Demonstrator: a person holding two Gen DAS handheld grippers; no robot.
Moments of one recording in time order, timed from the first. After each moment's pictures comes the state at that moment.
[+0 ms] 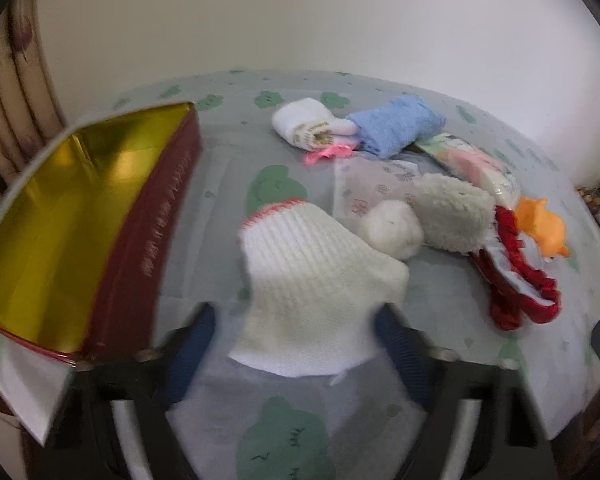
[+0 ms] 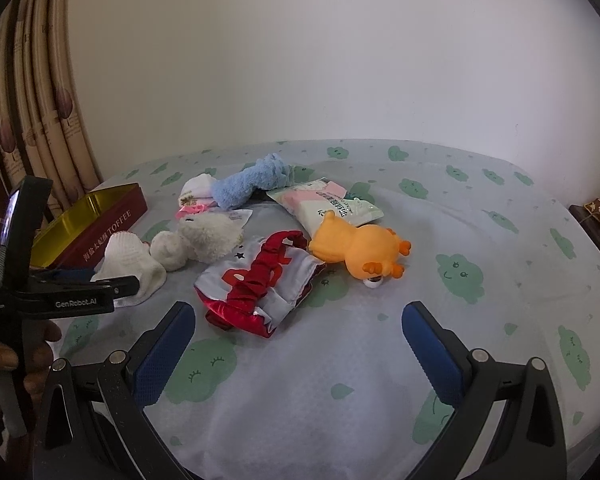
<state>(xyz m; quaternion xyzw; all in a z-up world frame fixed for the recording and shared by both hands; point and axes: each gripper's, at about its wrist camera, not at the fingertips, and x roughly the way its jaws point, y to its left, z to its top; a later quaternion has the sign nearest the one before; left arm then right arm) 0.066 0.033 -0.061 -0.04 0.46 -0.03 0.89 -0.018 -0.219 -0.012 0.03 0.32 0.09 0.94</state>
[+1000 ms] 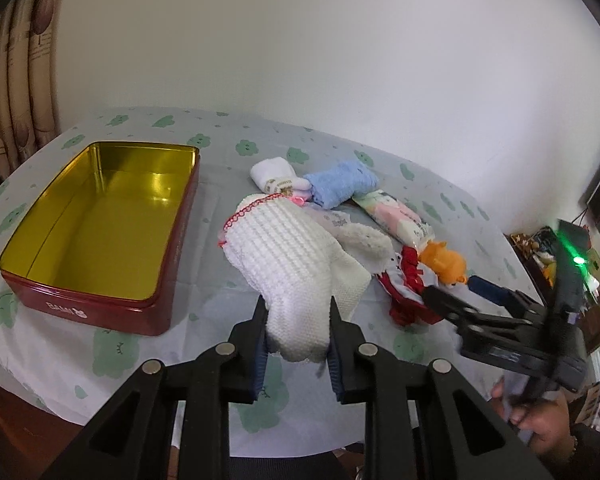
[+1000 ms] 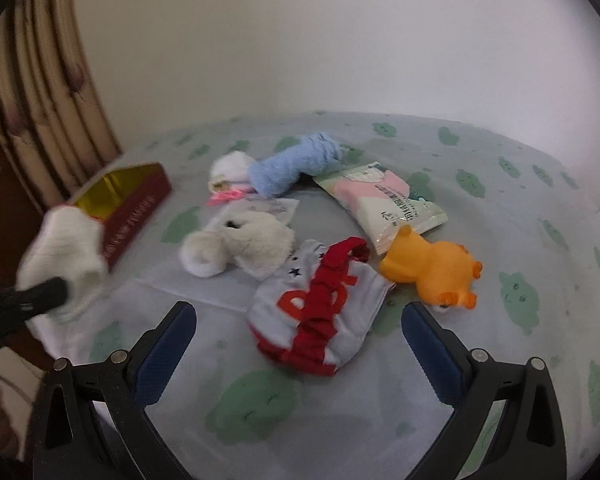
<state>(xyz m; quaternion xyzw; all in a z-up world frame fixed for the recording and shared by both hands) -0.005 0.059 0.013 -0.11 0.39 -0.08 0.91 0.042 -0.168 -0.007 0.01 0.41 0.13 0.90</state>
